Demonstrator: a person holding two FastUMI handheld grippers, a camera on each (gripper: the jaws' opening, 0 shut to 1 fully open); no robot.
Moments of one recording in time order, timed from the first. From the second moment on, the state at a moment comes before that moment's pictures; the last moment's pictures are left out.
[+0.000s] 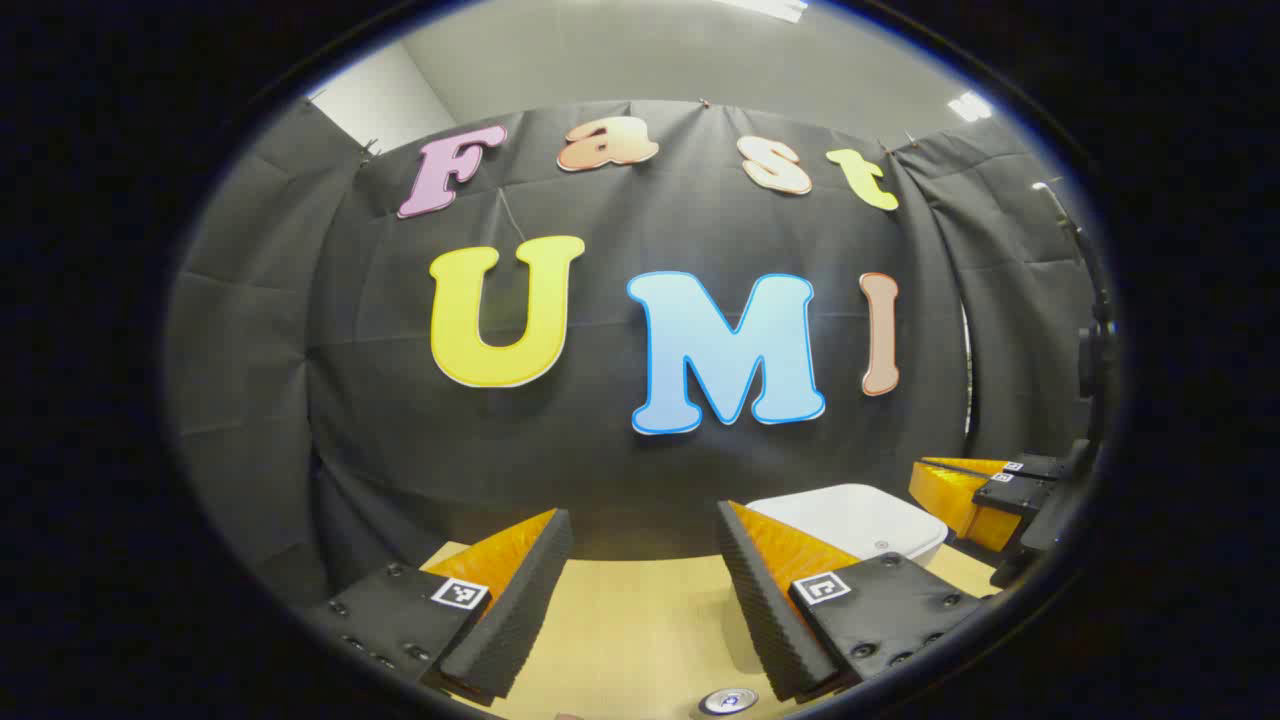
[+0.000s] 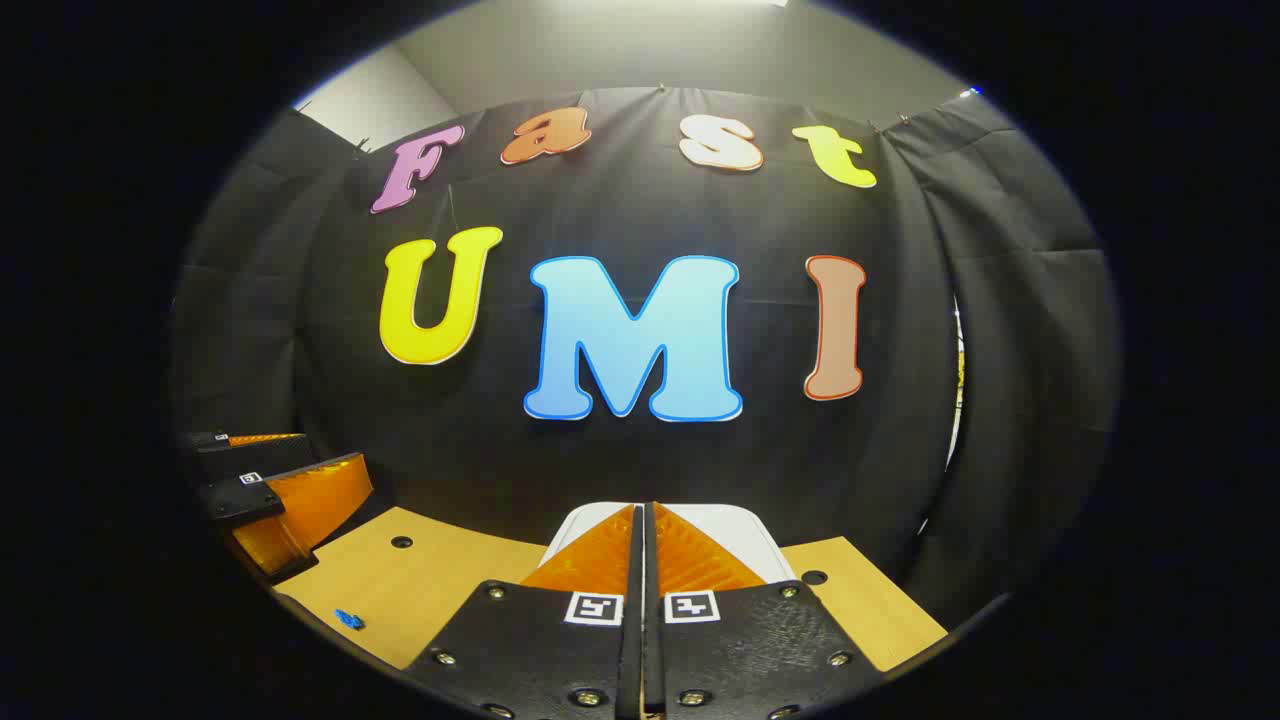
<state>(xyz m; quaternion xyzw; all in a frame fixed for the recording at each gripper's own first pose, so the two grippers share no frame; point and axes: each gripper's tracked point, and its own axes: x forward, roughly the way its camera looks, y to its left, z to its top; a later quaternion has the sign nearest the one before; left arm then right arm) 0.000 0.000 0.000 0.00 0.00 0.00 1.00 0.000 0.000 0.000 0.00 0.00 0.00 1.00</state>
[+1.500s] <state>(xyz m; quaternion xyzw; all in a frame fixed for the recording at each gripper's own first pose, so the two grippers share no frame) 0.012 0.017 -0.024 -0.01 0.04 0.01 1.00 0.035 0.000 -0.080 0.03 0.09 0.00 1.00</state>
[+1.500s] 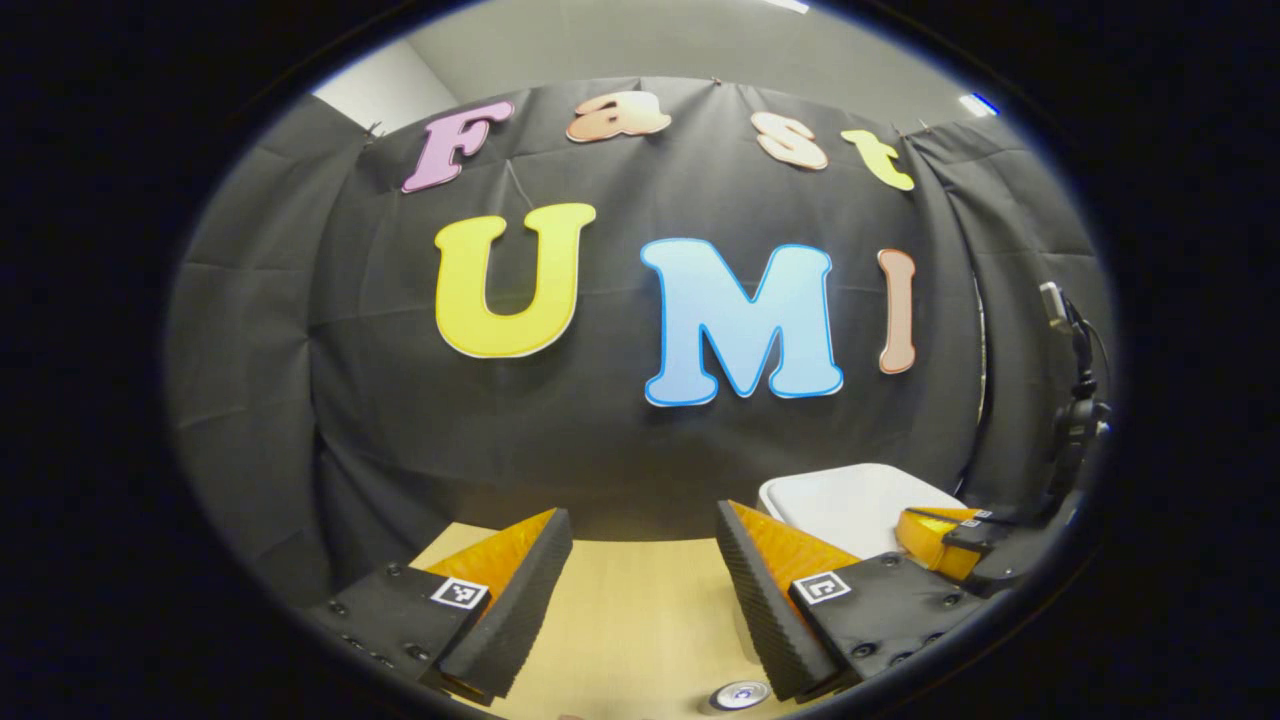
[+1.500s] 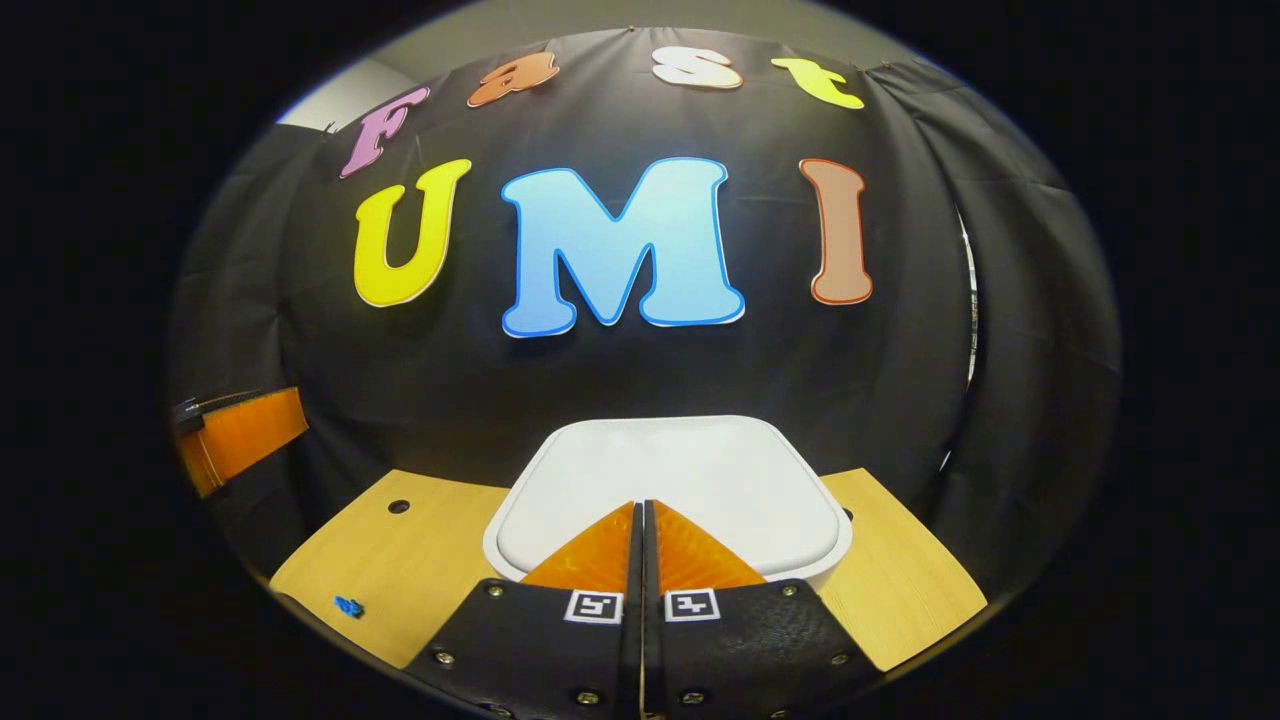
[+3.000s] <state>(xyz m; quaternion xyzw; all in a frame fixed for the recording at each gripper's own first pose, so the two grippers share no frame) 0.012 0.017 -0.025 0.00 0.04 0.02 1.00 0.023 -0.001 0.004 0.05 -0.01 0.00 1.00</state>
